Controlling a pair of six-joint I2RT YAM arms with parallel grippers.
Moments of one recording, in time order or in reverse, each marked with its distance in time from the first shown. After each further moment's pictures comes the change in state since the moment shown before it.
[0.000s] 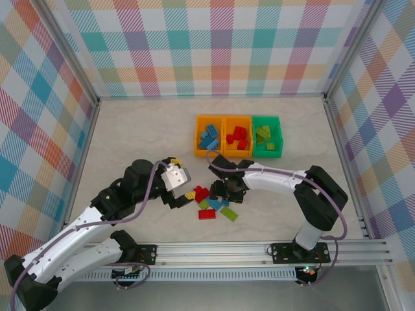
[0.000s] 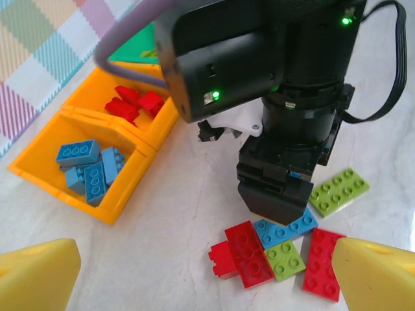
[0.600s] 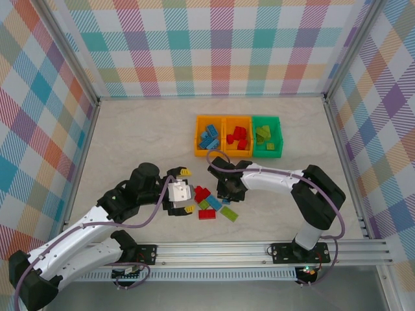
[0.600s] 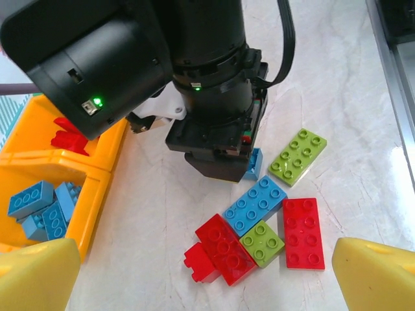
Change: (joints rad) left arm 0.000 0.017 -0.067 0.010 0.157 0.257; right arm 0.007 0.009 0.002 -0.012 0.126 0.080
